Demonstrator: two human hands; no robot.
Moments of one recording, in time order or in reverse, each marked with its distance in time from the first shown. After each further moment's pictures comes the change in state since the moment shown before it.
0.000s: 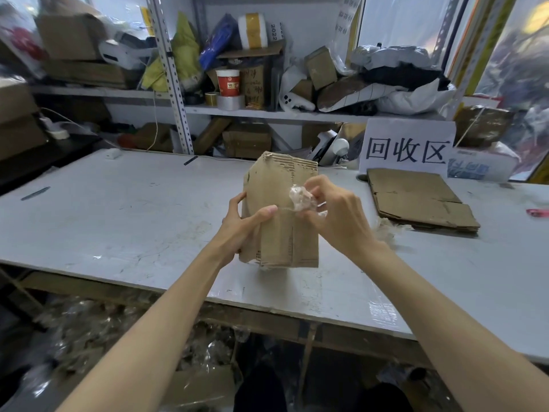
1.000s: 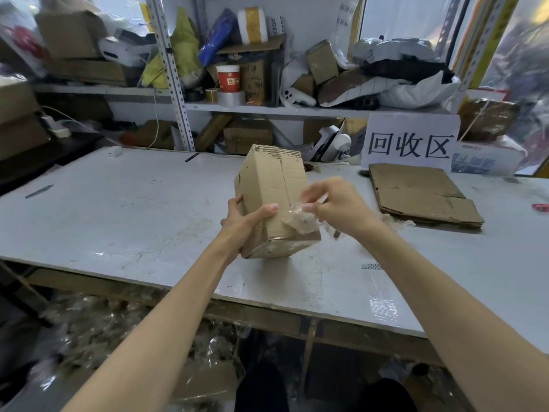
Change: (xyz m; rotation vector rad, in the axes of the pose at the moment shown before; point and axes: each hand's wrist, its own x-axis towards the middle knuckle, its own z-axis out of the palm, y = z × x) left_hand -0.002 0.001 0.008 -0.020 0.079 -0.105; right_hand 0.019 0.005 -0.009 0.221 -0.342 0.390
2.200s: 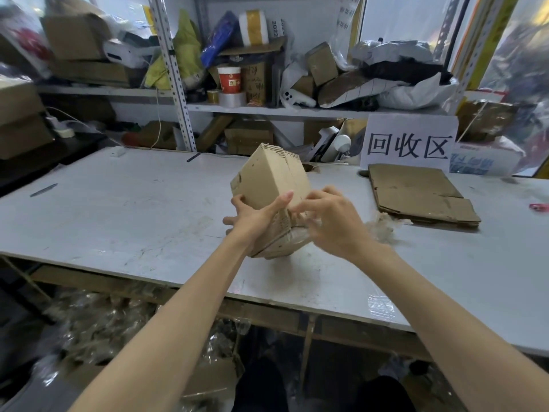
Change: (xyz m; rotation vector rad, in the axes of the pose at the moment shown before) left_hand -0.003 0.014 0.030 0.149 0.208 -0.130; right_hand -0.032 0.010 0.019 -0.249 0.171 -0.373
